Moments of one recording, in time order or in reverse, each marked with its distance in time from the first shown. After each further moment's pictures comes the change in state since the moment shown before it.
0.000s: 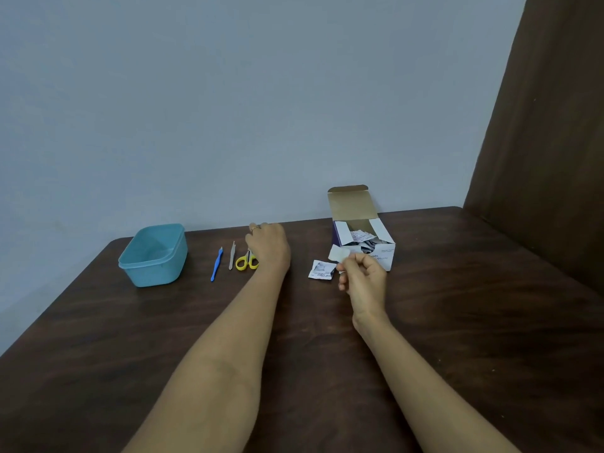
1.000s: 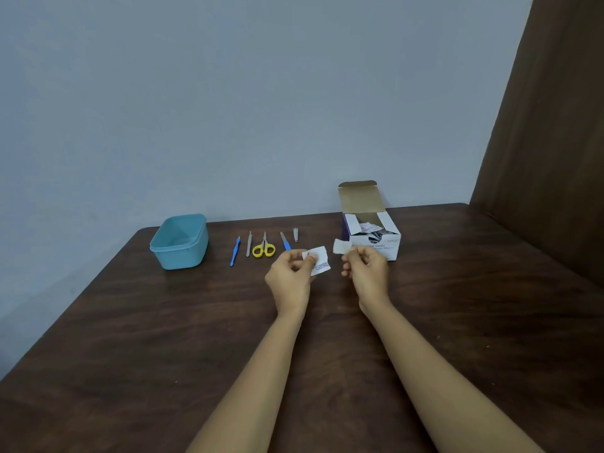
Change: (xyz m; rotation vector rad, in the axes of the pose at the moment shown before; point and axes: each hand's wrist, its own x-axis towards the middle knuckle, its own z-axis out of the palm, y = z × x) left_hand -0.125 -0.020 -0.009 -1.386 0.107 -0.225; right_hand -0.002 0.005 0.001 -0.216 -0.029 -0.040
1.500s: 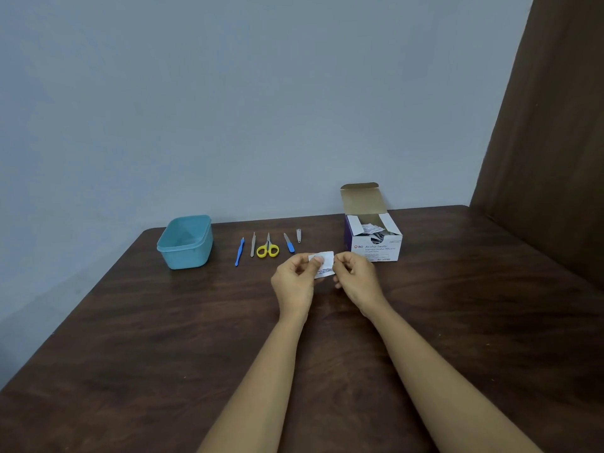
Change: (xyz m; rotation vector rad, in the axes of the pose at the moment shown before) left_hand -0.011 0.007 -0.008 -0.072 -0.081 0.022; right_hand -0.009 0.000 0.001 -0.380 -0.300 -0.177
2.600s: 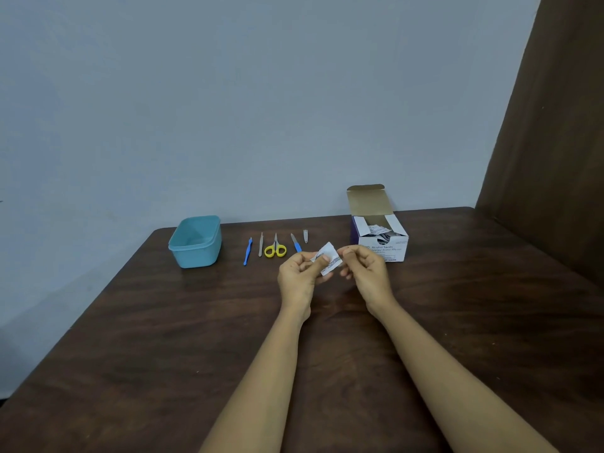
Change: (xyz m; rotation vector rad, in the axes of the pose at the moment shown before) left_hand 0.005 0.002 -0.007 -0.403 -0.180 -0.155; right_hand -0.005 -0.008 -0.003 0.423 0.024 -0.051
